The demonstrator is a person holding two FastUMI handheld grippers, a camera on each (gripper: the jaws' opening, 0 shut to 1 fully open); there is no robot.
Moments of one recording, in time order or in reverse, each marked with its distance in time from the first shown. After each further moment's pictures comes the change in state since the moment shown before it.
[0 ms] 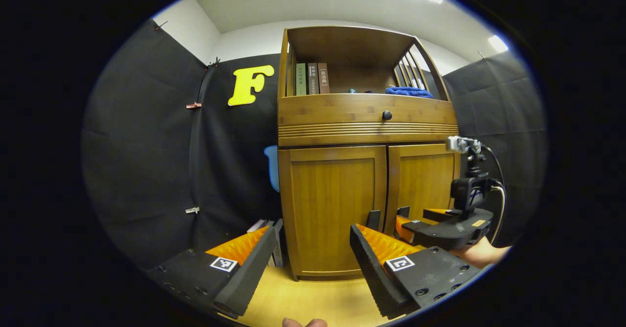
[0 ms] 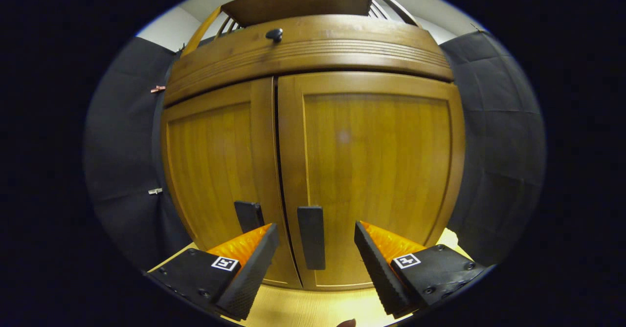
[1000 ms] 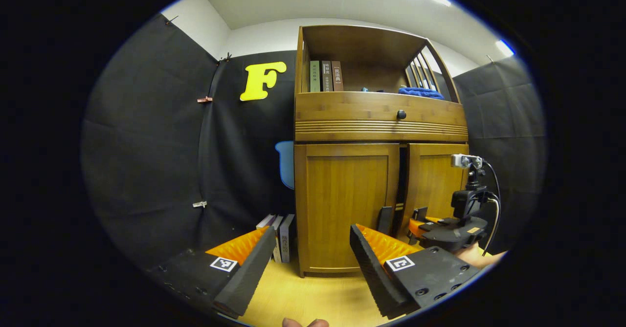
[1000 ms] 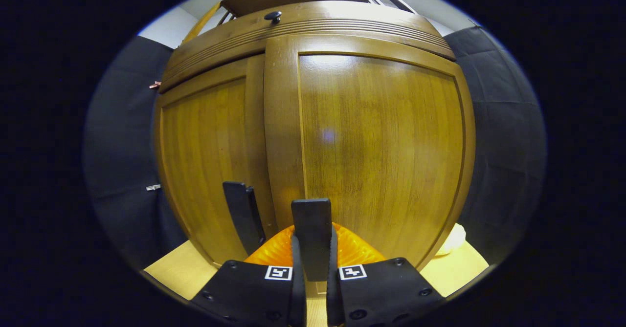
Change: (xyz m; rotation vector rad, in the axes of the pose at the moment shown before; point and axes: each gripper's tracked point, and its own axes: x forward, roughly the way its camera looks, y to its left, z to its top) left arm -0.013 0.023 -0.010 -0.038 0.011 0.036; right arm -0.007 -0.005 -0.020 0.017 0.003 0.033
